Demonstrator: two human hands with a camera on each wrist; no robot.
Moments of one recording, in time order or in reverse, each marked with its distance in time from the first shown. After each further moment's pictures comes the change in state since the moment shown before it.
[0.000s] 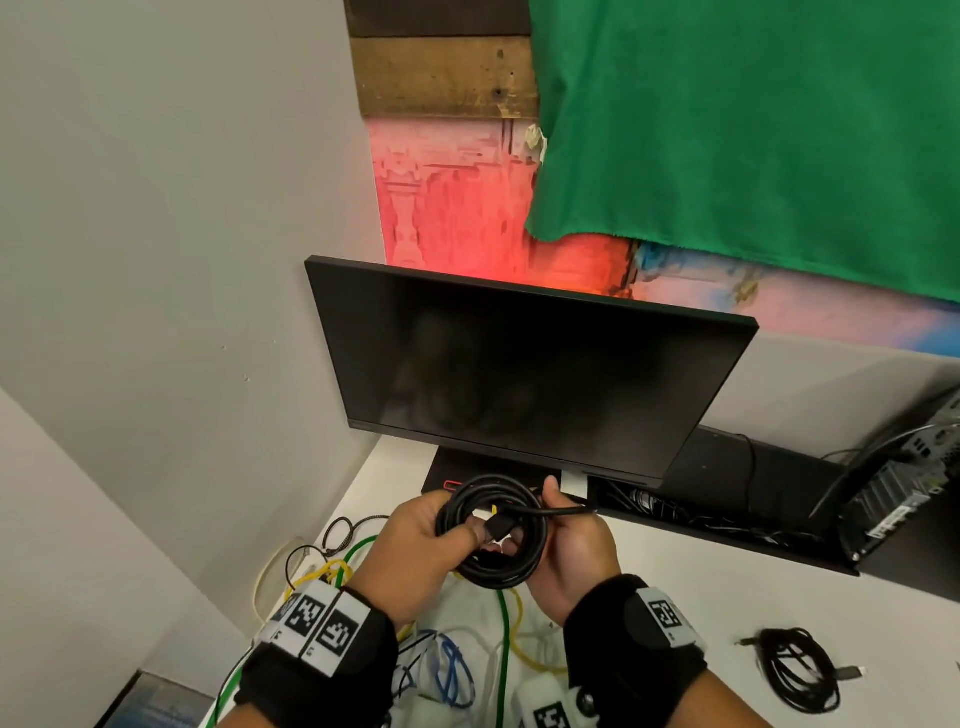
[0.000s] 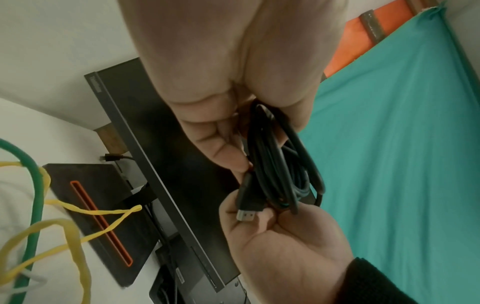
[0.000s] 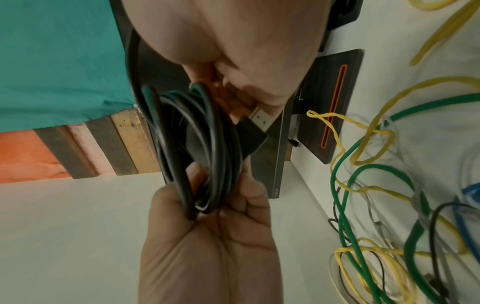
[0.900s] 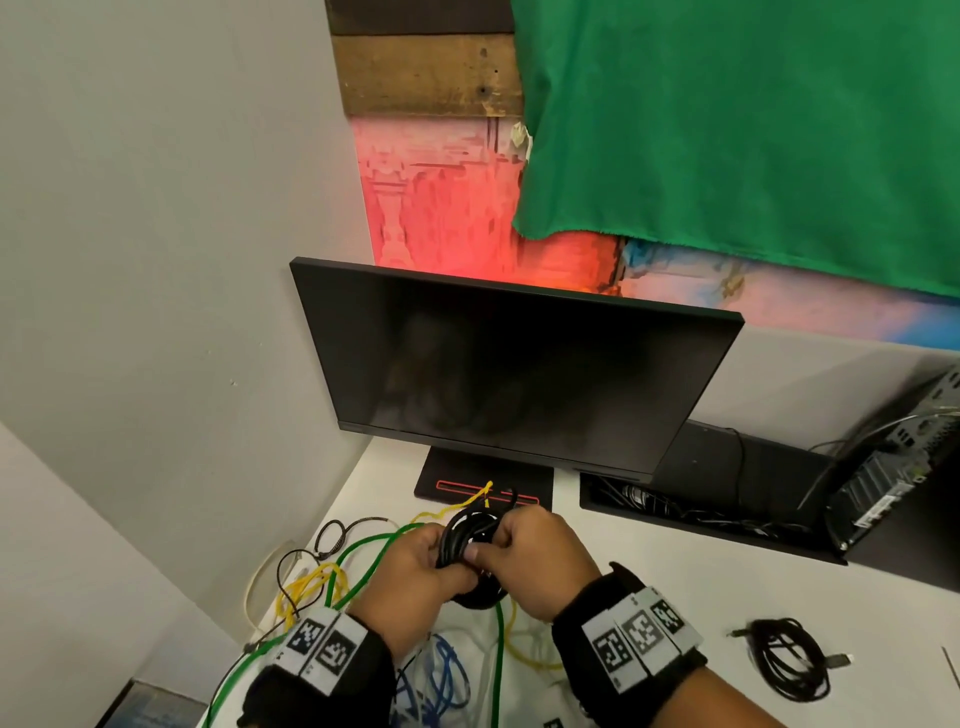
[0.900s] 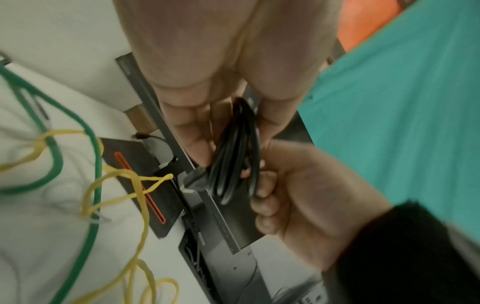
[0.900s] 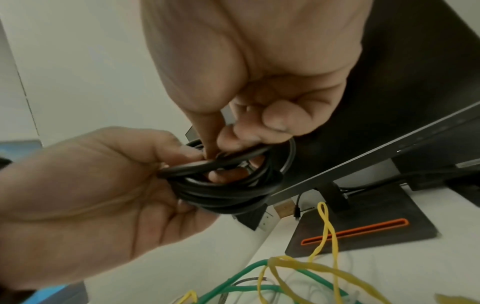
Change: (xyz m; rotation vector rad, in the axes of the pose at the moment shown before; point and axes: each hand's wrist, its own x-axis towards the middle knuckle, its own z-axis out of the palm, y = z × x) left_hand -0.007 -0.028 0.008 -0.091 0.069 -0.270; right_hand -0.014 -0.002 0.010 -1.751 0.064 -0.344
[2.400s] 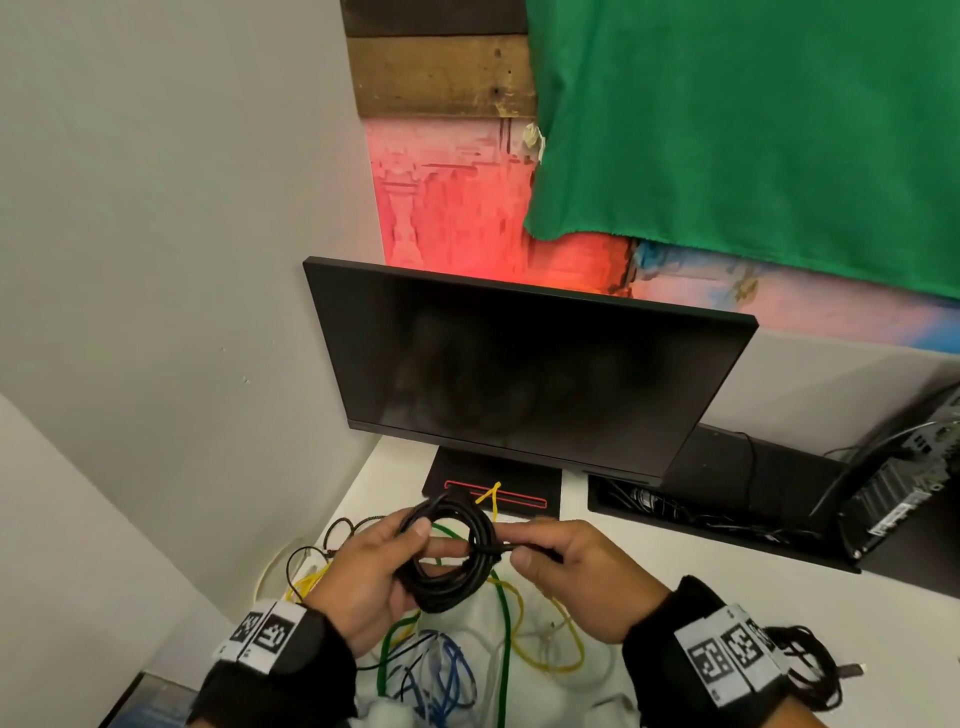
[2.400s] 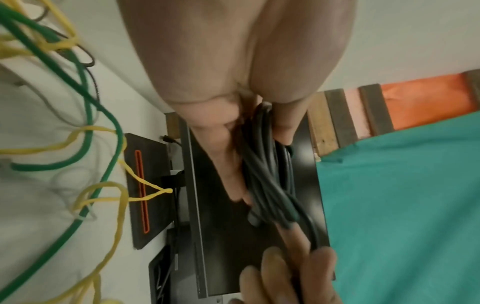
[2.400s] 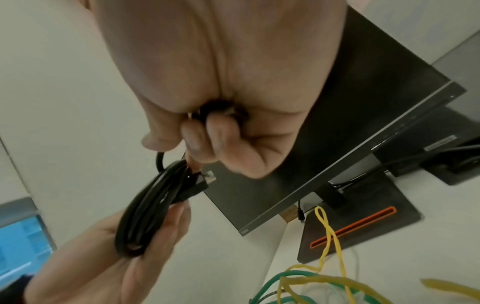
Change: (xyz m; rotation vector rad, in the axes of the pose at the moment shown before) left_hand -0.006 0.013 -0.037 -0.396 -0.115 -0.083; right_hand -0.023 0.025 -0.033 0.409 -0.215 -0.294
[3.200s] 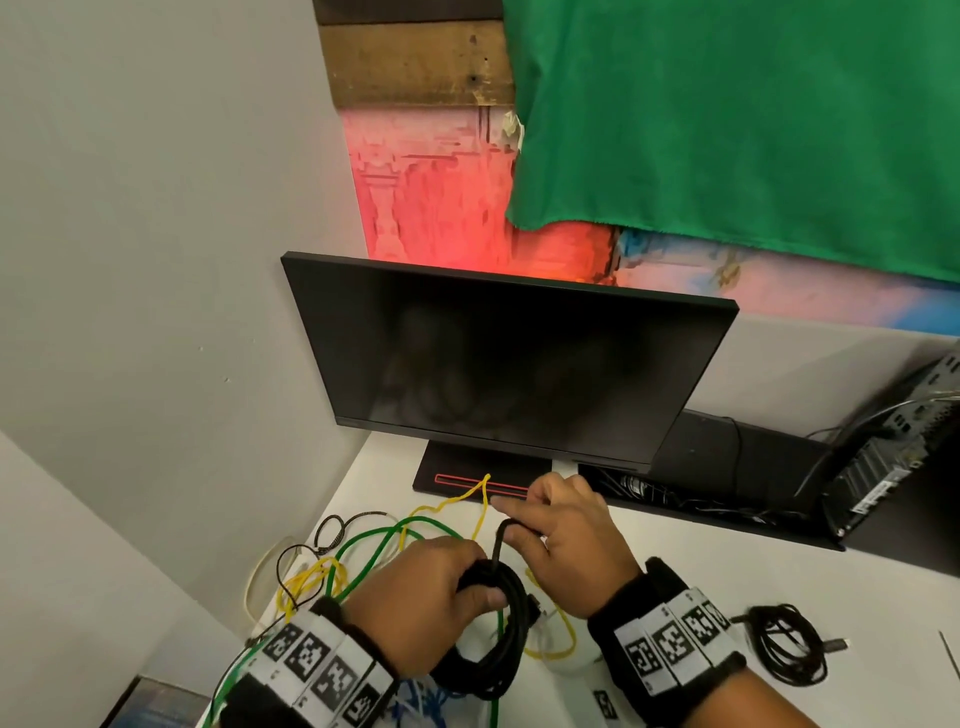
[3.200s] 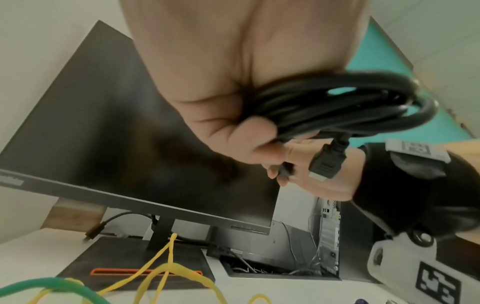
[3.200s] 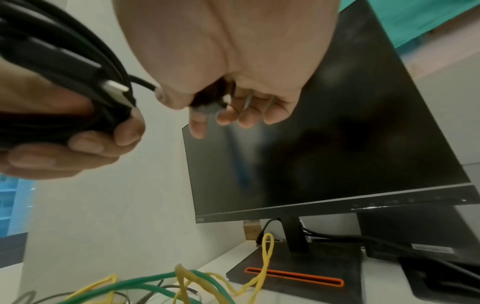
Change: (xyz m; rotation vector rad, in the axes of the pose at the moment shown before) left_hand -0.013 -0.002 0.039 1.428 -0.212 0.360; right_hand 0.012 0.020 0.004 -0.689 0.280 -0.055
